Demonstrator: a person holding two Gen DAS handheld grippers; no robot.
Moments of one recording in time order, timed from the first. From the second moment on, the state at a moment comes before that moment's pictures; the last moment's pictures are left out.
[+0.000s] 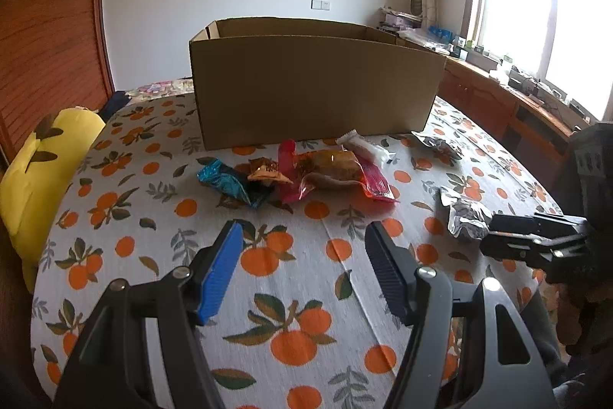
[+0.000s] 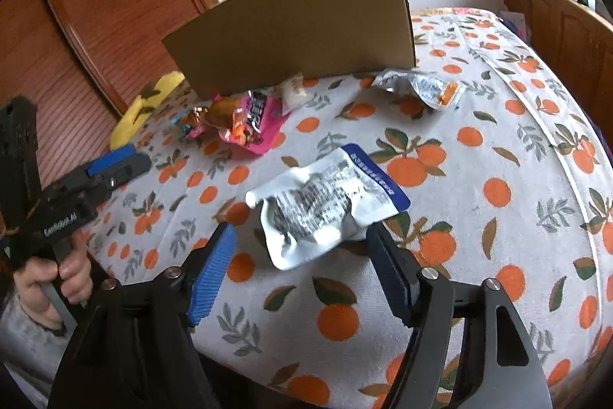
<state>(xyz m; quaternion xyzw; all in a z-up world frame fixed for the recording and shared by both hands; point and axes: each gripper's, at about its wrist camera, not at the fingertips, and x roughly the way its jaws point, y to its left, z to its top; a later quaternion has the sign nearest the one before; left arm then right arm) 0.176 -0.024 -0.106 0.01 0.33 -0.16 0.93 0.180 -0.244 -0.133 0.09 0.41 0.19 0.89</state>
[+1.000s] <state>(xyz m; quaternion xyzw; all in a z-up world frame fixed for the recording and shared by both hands) 0.217 -0.066 -0.090 0.17 0.33 -0.21 0.90 0.215 -0.217 -0.141 -0.07 0.40 0.13 0.91</state>
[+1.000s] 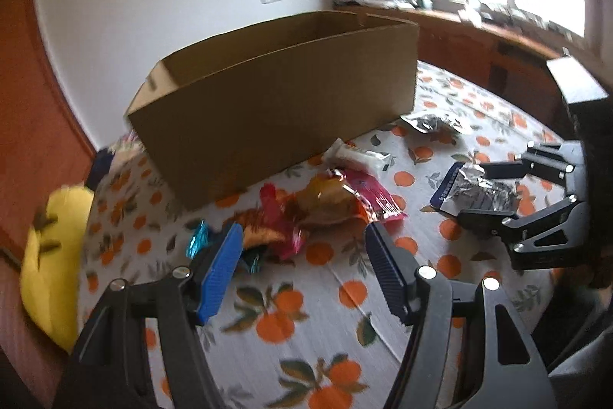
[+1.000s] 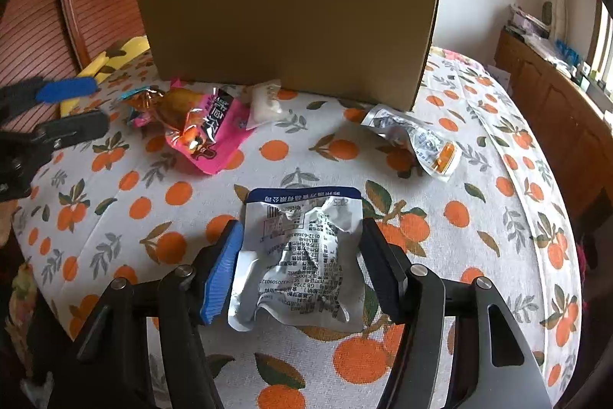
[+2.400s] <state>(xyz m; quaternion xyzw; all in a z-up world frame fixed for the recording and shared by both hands) 0.257 -0.082 -0.088 0.18 0.41 -0.27 0.85 0.211 -0.214 -0.140 -0.07 0.40 0.15 0.90</state>
